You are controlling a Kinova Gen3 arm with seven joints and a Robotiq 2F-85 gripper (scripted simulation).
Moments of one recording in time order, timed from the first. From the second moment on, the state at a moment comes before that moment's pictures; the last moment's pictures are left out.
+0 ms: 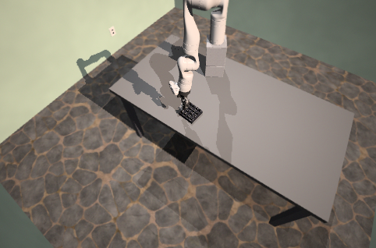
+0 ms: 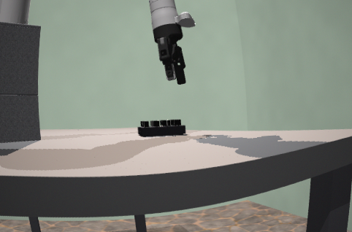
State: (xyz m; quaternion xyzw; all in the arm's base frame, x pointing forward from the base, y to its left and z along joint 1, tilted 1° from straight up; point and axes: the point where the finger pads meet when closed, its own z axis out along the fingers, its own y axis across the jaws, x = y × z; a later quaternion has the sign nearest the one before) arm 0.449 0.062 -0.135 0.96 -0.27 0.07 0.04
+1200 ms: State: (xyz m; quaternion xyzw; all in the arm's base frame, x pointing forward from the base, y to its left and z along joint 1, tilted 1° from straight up) arm 0.428 0.077 -0.155 0.98 -0.19 0.05 0.03
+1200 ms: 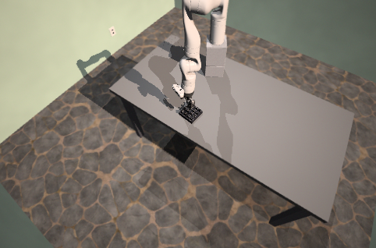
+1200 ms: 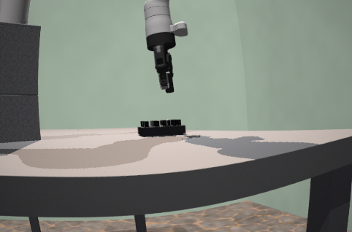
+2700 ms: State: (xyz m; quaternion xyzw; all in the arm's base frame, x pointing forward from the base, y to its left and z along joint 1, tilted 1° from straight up) arm 0.405 0.091 -0.173 0.99 -0.11 0.02 0.02
